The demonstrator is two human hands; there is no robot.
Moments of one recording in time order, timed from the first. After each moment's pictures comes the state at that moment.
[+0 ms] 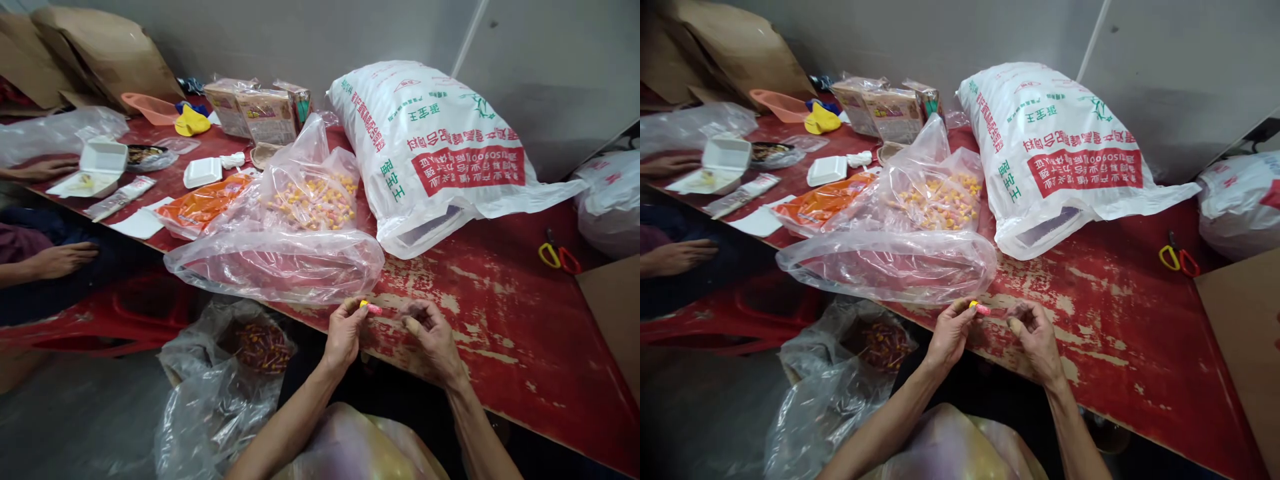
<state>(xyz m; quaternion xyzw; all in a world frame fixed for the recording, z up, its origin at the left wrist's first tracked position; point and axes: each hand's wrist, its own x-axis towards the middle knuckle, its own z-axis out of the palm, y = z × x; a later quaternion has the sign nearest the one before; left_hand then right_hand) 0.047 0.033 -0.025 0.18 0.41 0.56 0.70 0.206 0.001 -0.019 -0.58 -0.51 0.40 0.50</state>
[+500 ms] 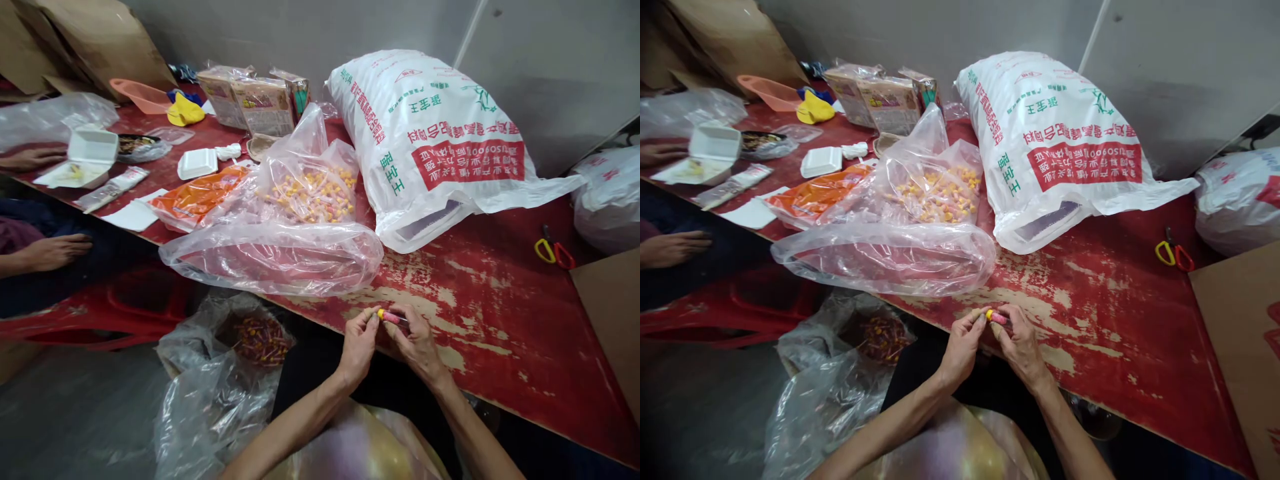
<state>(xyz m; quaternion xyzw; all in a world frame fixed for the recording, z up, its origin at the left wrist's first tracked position) 0.064 0.000 -0.025 0.32 0.42 0.50 0.69 0.193 -0.011 -0.033 -0.57 -0.67 0.25 0.41</state>
